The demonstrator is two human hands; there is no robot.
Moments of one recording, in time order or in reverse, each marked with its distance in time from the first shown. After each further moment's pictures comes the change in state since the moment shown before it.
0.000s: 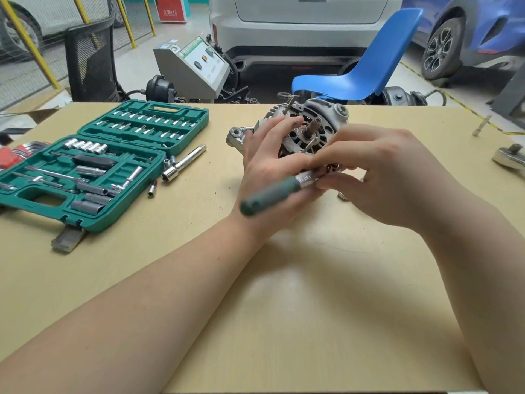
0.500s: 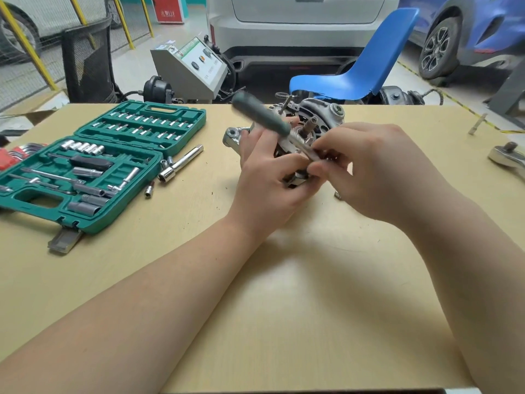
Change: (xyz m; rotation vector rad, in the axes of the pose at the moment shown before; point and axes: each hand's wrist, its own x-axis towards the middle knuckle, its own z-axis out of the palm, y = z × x) left_hand 0.004 0.002 0.003 -0.013 0.038 0.060; right_hand 0.006 -0.005 0.005 -0.065 0.049 0.132
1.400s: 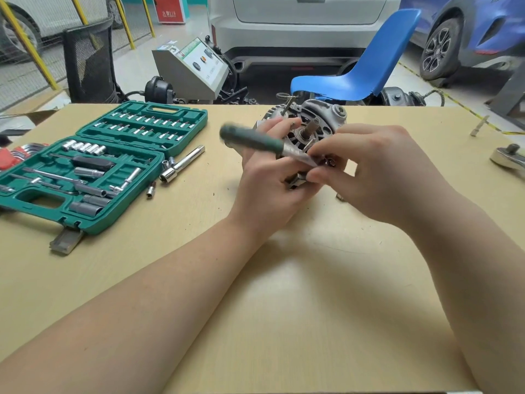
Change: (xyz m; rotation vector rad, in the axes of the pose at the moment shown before) left_hand -0.002 -0.006 0.002 -0.033 0.007 0.004; right_hand 0.000 0.001 -0.001 0.060 0.013 -0.038
